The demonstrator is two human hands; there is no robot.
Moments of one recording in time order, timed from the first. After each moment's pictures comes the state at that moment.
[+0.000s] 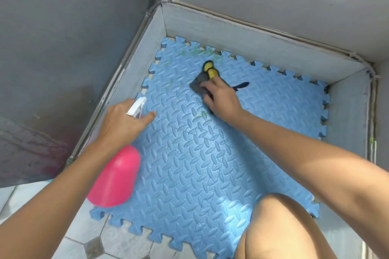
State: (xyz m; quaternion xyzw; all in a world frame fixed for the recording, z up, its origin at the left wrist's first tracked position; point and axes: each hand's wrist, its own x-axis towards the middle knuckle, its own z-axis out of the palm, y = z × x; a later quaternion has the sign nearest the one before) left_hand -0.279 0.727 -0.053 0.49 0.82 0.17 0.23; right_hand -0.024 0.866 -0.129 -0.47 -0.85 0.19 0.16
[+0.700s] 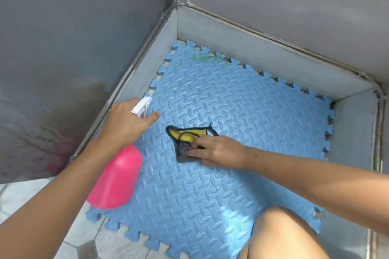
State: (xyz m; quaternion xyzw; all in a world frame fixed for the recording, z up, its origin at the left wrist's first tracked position) left_hand -0.285 0.727 -0.045 0.47 0.82 0.21 0.26; right_hand -0.003 0.789 -0.130 -0.06 -0.98 0.19 0.03
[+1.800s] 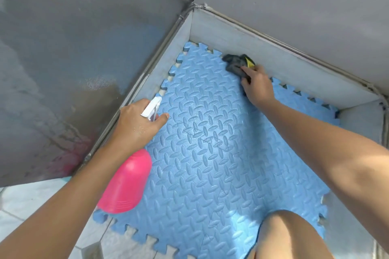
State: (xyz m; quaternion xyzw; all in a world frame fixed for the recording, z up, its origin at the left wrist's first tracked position) left_hand -0.292 0.717 -0.049 0.48 0.80 0.27 0.24; right_hand -0.015 0.952 -0.117 -0.57 -0.81 0.13 0.09
